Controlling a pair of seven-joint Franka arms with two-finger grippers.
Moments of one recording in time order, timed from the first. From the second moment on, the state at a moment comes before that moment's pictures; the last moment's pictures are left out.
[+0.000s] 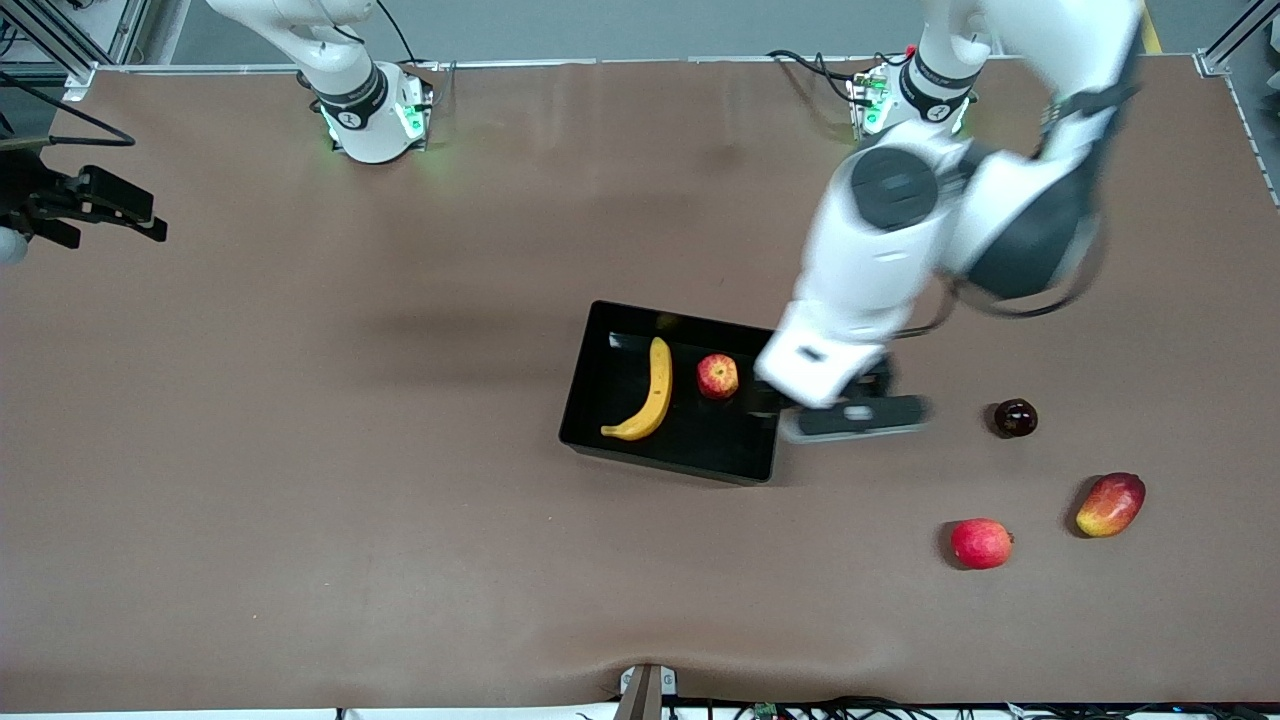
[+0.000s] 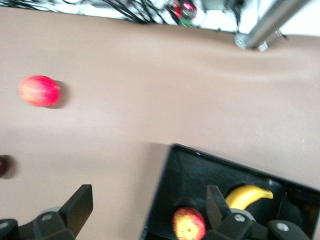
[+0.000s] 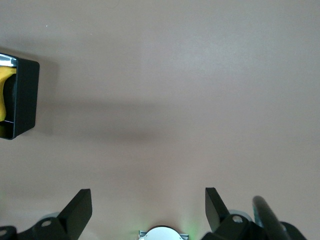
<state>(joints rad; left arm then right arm) -0.18 0.47 -0.38 -1.26 0.32 1.88 -0.72 -0.07 0.00 0.04 -1.50 0.06 1.39 -0.07</state>
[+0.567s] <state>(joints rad) 0.01 0.29 -0.38 -1.28 0.23 1.65 -0.56 -0.07 0.00 0.04 -1.50 0.06 1.39 -0.07</state>
